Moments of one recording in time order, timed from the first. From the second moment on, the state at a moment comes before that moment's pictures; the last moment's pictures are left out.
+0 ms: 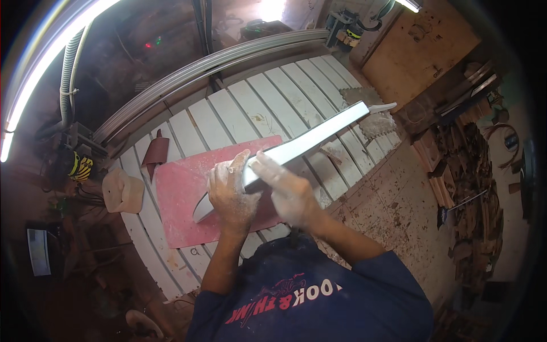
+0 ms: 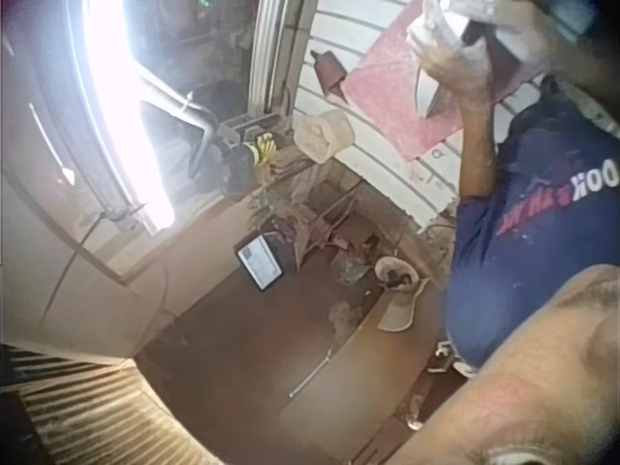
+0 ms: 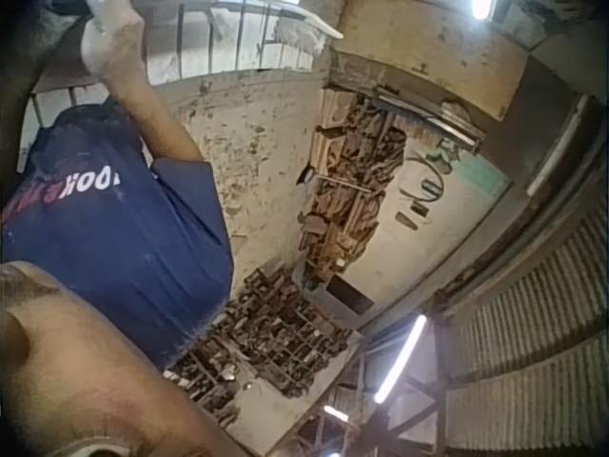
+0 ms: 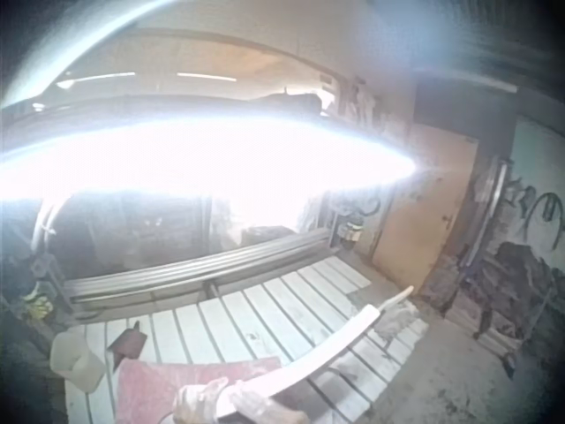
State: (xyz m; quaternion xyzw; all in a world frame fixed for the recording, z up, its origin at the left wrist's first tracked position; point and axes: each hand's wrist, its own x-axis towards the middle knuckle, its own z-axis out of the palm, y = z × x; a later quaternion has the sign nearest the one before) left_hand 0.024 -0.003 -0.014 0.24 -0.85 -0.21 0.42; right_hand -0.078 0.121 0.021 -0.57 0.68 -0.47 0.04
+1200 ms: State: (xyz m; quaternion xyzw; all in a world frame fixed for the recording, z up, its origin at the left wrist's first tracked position) left_hand 0.028 0.006 -0.007 0.24 -0.84 -0.21 0.43; right_hand -0.227 0.162 -0.030 -0.39 0.84 -0.33 -0.21
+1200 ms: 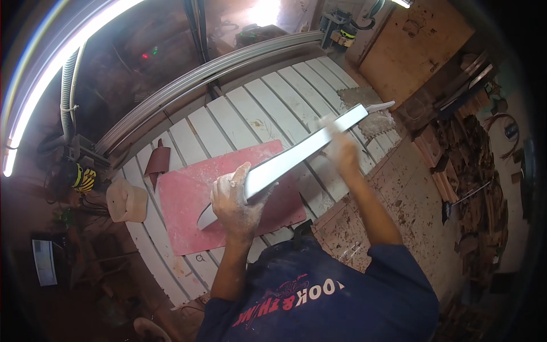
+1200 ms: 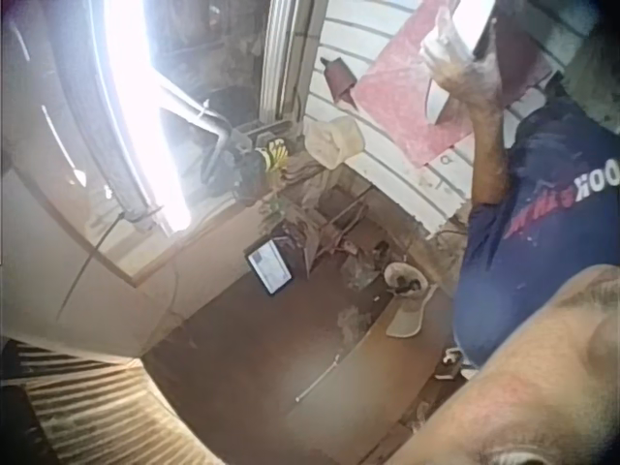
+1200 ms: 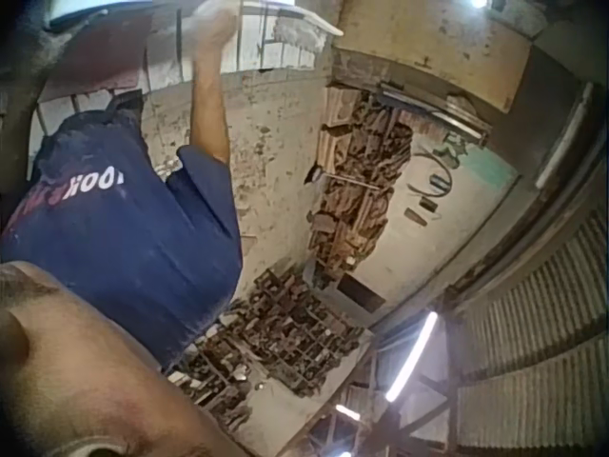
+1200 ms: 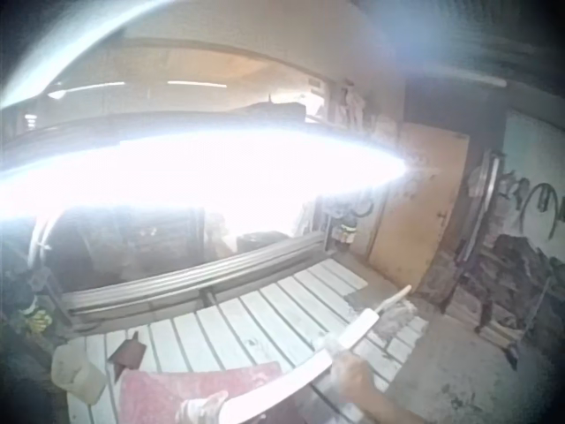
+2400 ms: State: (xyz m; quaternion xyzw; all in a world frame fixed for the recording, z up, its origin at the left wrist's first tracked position) left_hand 0.017 -0.004 -0.008 0.24 -0.84 -0.21 0.45; right_hand -0.326 0.200 -0.035 -0.41 0.82 -0.27 -0.29
